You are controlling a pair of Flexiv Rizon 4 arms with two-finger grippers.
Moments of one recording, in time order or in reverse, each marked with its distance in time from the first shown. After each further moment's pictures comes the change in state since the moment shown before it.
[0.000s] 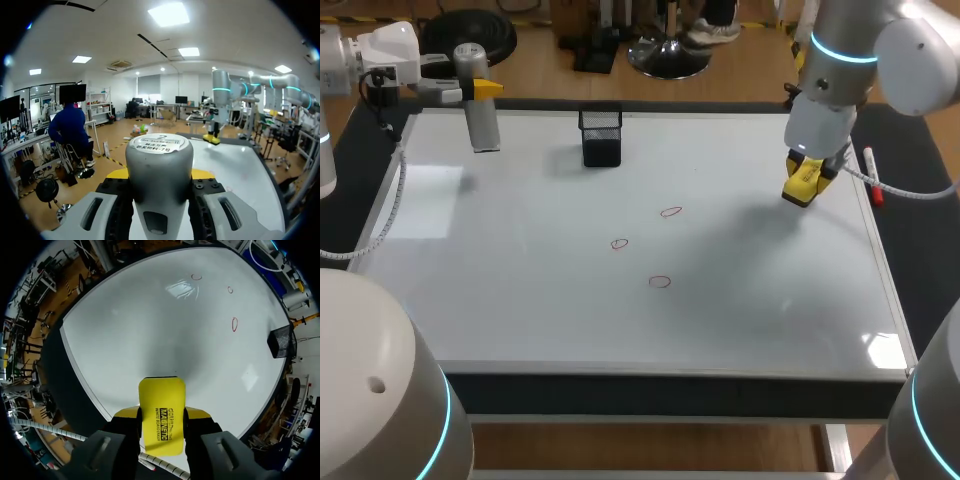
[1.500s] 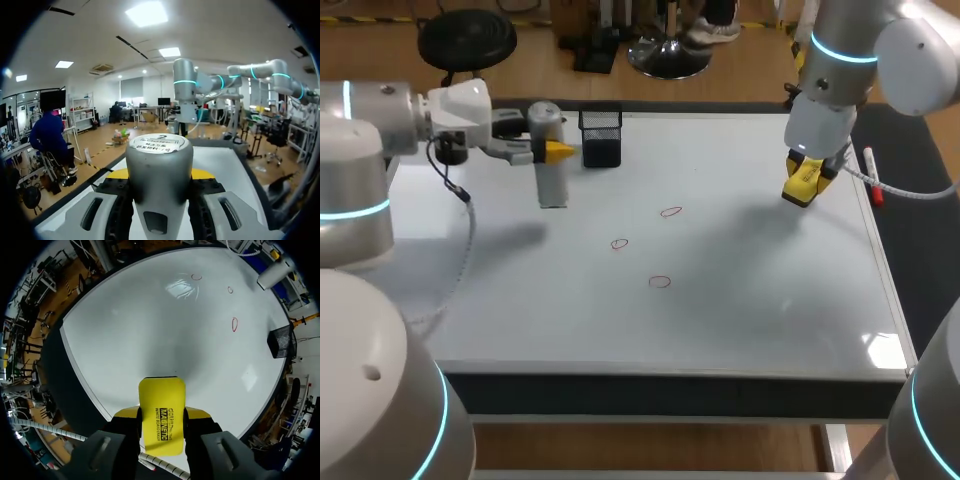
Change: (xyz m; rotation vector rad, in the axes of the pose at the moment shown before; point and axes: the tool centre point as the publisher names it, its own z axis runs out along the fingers) left arm 0.172 0.001 0.070 0.031 0.128 0.050; right arm 0.000 0.000 0.000 0.000 0.000 0.000
